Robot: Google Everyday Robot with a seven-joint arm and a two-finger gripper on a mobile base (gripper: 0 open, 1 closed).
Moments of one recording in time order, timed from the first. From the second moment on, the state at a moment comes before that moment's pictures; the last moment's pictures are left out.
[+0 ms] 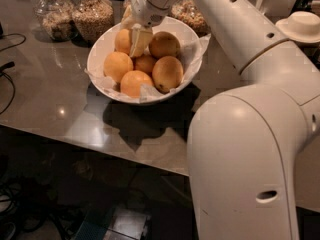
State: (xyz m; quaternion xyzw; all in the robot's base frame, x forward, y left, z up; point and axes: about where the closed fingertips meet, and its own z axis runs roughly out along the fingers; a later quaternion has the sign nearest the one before) arm 0.734 0.085 0.914 -0.82 0.50 0.04 0.30
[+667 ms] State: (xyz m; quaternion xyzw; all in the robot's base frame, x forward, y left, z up) arm 0.735 0.066 0.913 -0.80 0.52 0.02 0.29
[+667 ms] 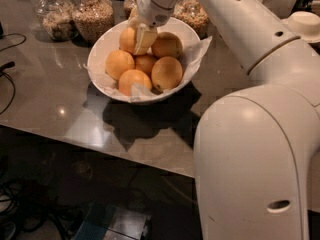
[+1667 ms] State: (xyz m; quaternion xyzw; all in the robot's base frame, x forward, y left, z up) arm 0.700 0.016 0.958 -0.72 0.58 0.02 0.38
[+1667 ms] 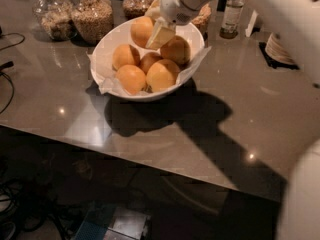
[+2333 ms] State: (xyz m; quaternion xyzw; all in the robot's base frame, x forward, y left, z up) arm 0.576 0.033 1.052 -0.63 0.56 0.07 0.54
